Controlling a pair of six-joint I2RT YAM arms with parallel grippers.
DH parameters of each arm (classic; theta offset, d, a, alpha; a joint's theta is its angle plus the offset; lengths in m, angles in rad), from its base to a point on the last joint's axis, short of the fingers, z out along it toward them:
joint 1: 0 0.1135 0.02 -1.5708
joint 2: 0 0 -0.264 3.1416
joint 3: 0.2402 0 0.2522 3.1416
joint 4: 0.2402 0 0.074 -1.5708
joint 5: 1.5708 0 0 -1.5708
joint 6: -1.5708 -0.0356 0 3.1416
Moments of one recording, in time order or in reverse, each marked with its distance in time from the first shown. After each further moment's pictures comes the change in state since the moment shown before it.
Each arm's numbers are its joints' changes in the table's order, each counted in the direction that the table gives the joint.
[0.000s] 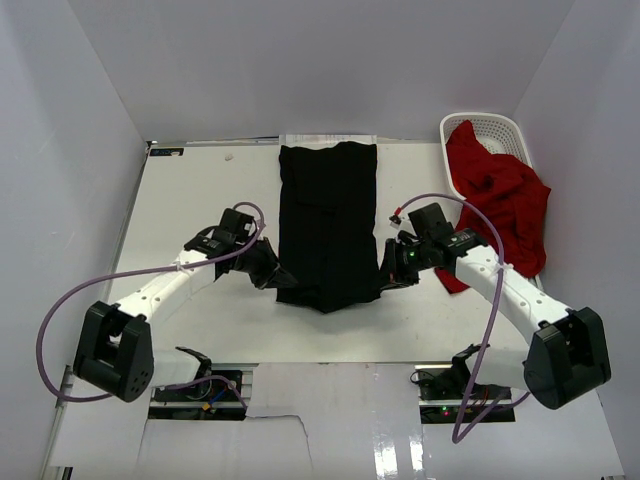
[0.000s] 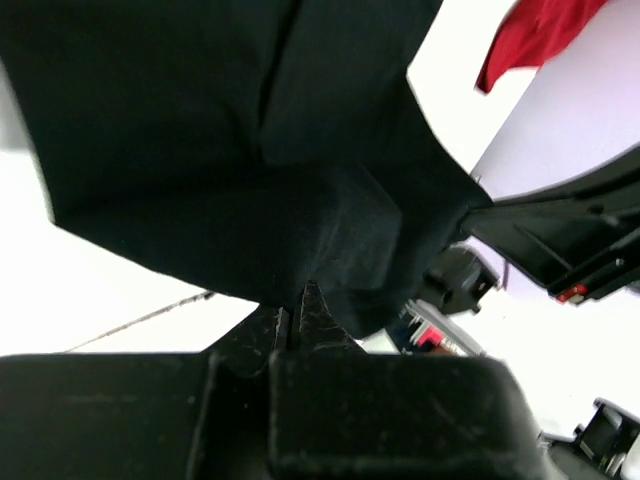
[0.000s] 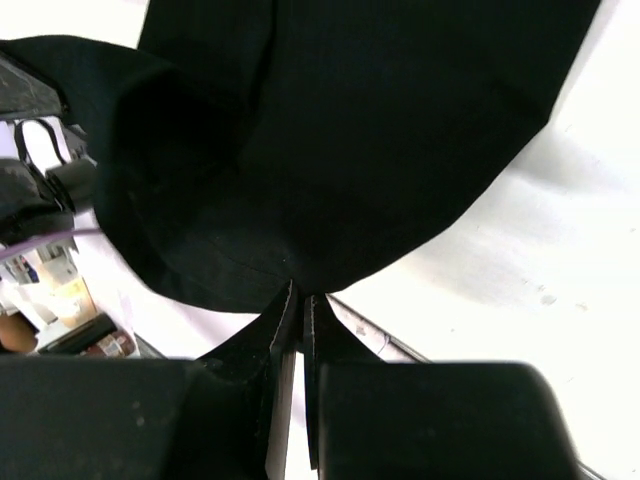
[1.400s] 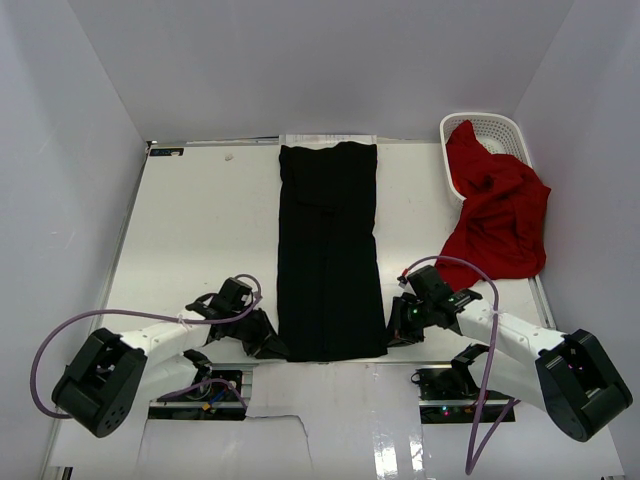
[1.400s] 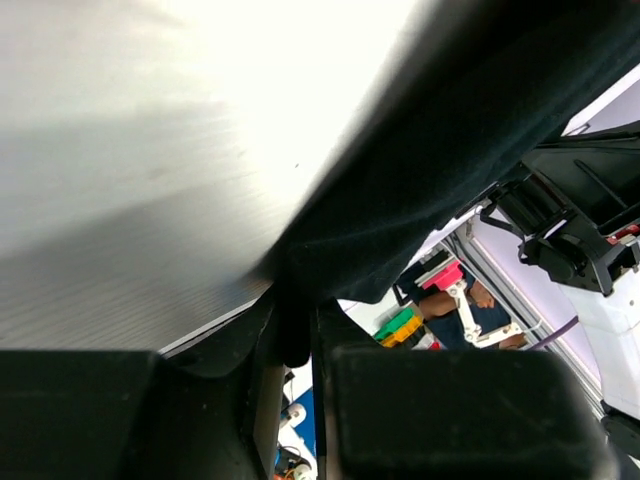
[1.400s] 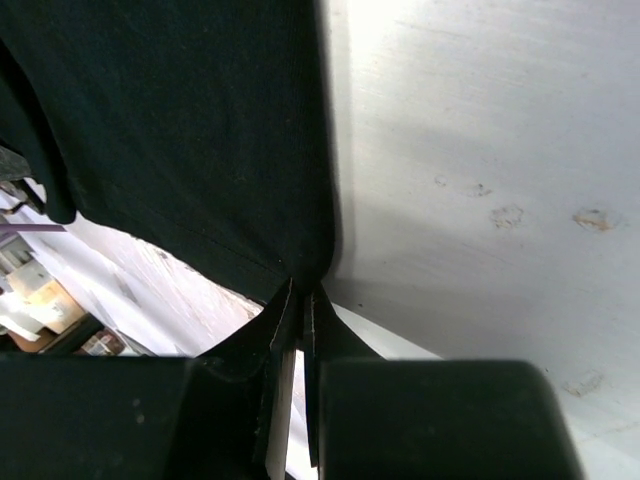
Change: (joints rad) left arm -0.106 -0.190 -0.591 -0.268 0.059 0.139; right arm 0.111 -0.167 -0.527 -0.276 0.057 -0.220
